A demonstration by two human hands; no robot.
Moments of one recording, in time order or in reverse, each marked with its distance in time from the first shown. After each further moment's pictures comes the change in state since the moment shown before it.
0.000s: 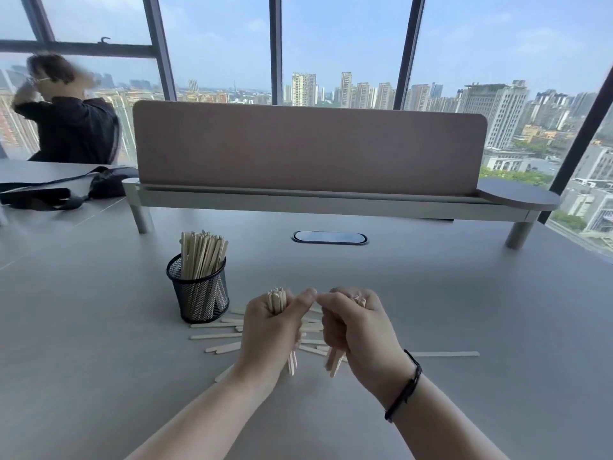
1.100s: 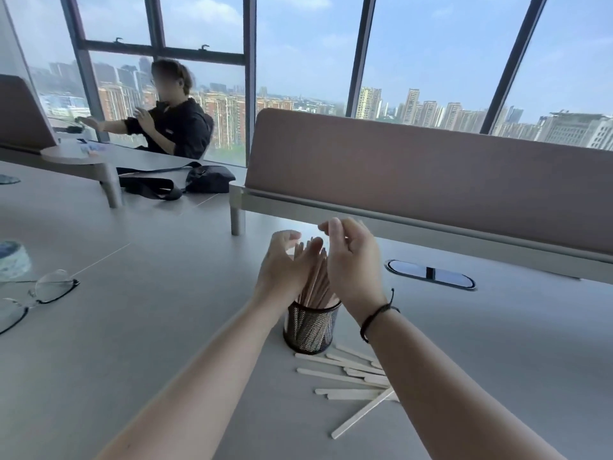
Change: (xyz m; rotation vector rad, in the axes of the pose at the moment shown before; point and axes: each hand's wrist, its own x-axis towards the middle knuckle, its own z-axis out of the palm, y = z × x) left_hand 0.134 0.046 -0.150 0.455 0.281 -0.023; right_hand 0.149 0.013 0.179 -0.541 0.161 -0.376
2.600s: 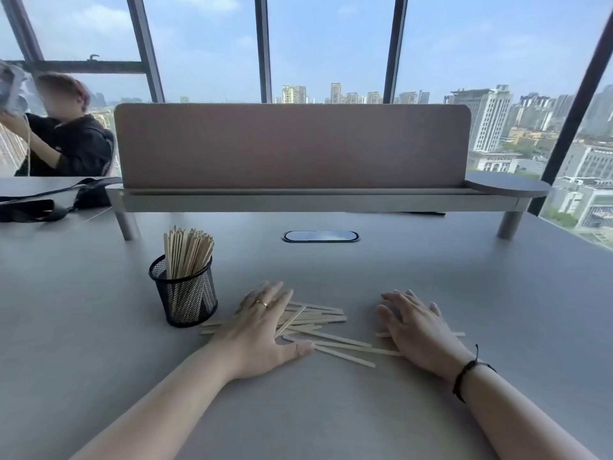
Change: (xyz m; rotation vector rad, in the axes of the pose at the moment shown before) left_hand -0.118 -0.039 0.104 1.000 -0.683 0.497; right_hand -0.121 0.149 -0.281 -0.771 -0.325 0.352
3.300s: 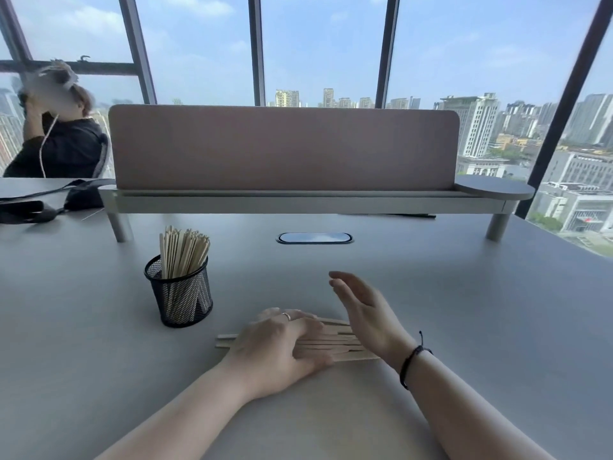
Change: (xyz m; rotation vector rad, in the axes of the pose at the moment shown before) left_hand -0.015 0.036 0.013 -0.087 0.201 0.152; right_hand 0.003 -0.062 0.016 0.666 0.058 -0.127
